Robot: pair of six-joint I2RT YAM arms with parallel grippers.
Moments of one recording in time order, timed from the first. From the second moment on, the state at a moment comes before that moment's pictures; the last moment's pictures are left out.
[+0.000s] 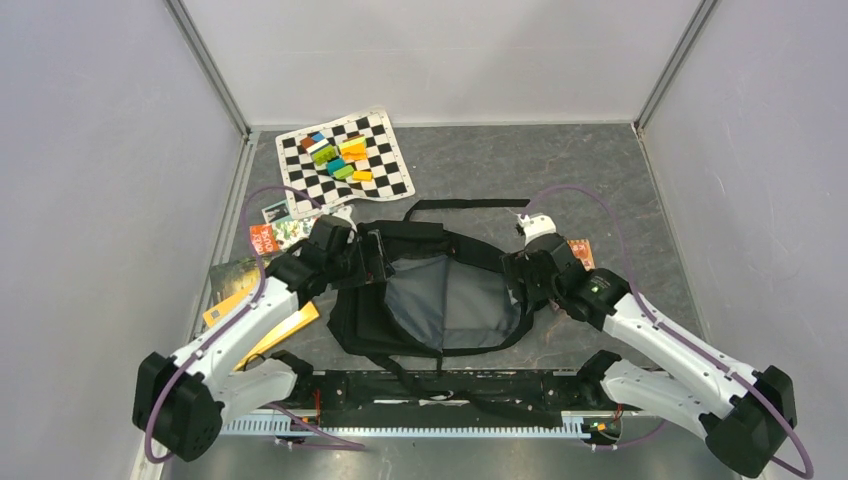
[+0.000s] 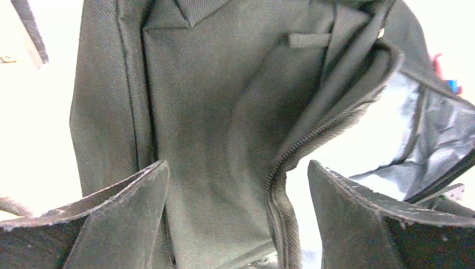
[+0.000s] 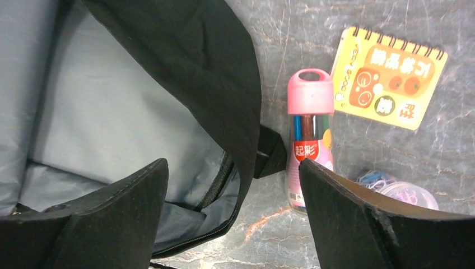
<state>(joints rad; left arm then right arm) -0.48 1.06 0.71 -0.51 0.07 -0.61 0.70 0.93 0.69 -0.62 0.30 0.27</state>
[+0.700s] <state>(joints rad) -0.48 0.88 0.84 -0.60 -0.01 -0.53 0.86 0.94 0.72 -0.40 0.13 0.28</state>
